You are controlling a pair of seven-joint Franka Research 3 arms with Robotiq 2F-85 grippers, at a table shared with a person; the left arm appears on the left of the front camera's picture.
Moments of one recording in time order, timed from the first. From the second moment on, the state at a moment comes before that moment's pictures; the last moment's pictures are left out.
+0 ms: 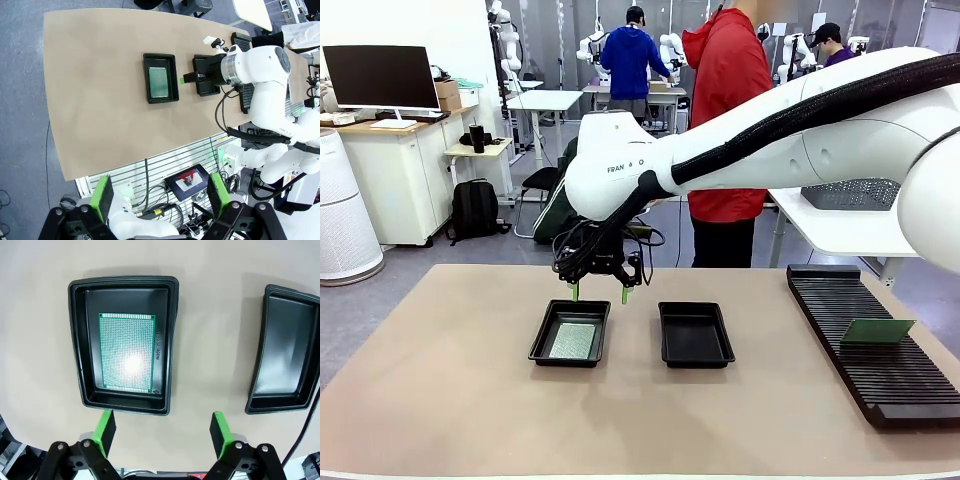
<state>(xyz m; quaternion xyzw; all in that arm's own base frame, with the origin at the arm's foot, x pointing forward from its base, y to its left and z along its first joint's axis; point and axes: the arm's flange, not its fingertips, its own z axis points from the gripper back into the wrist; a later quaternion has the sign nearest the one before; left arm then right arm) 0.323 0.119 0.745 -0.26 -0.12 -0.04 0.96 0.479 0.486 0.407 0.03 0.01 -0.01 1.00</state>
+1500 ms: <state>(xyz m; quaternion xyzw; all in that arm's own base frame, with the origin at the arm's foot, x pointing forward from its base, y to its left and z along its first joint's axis) 0.324 0.119 0.744 -0.26 -0.12 -0.04 0.96 0.481 0.483 0.410 0.04 0.01 -0.01 1.00</state>
